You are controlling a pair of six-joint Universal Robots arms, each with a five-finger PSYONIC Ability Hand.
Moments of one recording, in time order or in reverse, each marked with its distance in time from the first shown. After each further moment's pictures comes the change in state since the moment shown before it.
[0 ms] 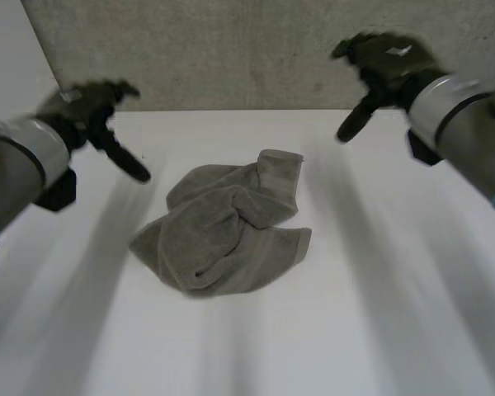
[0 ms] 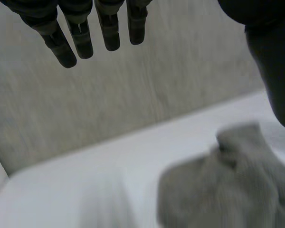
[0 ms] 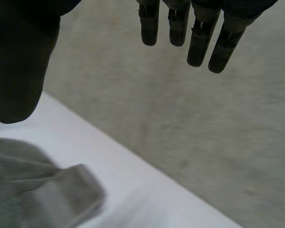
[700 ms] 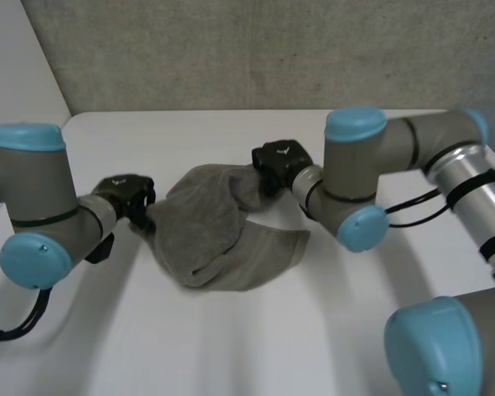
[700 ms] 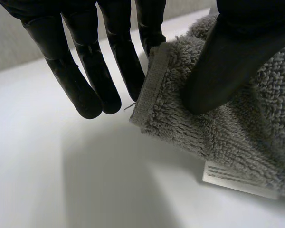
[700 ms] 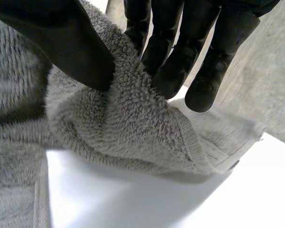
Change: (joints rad) left arm 0.029 -0.370 -0.027 0.154 0.033 0.093; right arm 0.183 0.832 -0.821 0.195 -0.010 -0.021; left_hand 1.094 1.124 1.145 1.106 1.099; right_hand 1.086 1.085 1.094 1.084 1.099
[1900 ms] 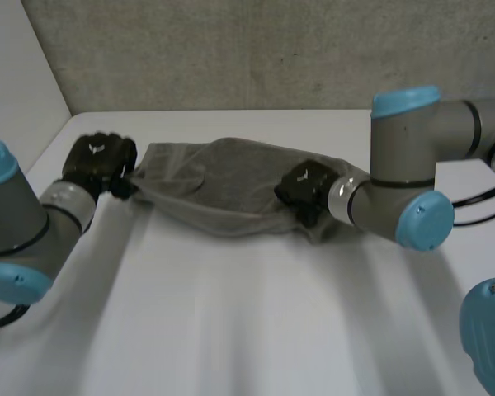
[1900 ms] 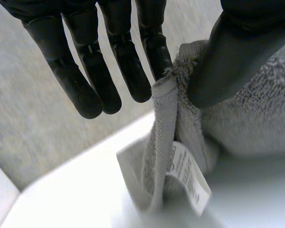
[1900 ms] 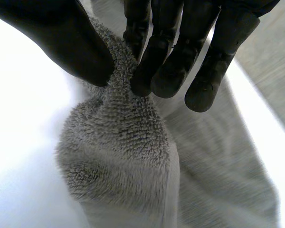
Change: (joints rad) left arm 0.072 0.198 -0.315 0.460 0.098 0.144; right arm -0.093 -0.313 0.531 0.072 -0.132 -0.528; left_hand 0.023 0.011 0.014 0.004 0.020; right_hand 0.005 0.010 0.013 0.000 0.011
